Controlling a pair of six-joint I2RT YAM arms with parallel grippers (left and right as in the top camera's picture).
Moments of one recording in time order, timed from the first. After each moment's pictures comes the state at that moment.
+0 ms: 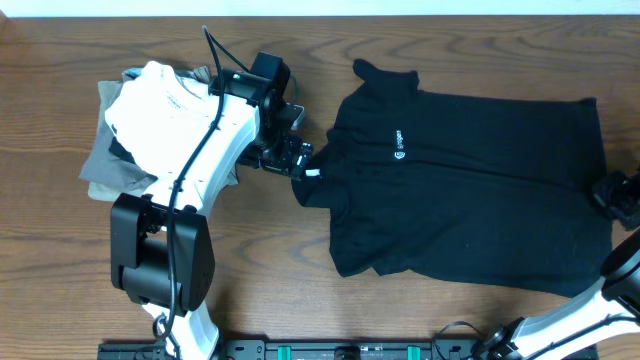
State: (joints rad) left arm -0.31 1.90 1.57 -1.23 0.16 0.03; right arm -0.74 1.97 1.33 -0.78 -0.09 0.23
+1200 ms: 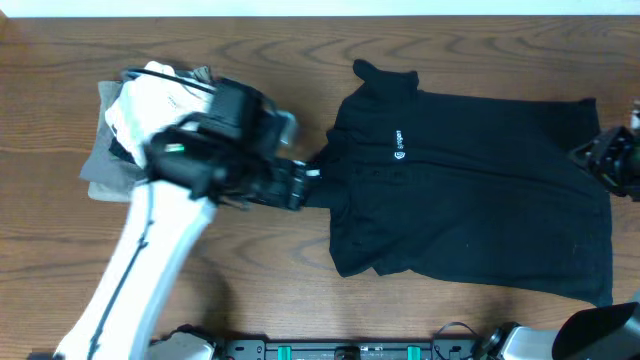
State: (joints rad) left arm -0.40 1.41 1.41 -1.26 0.33 -0.17; right arm -0.57 1.53 1.53 -1.33 -0.45 0.06
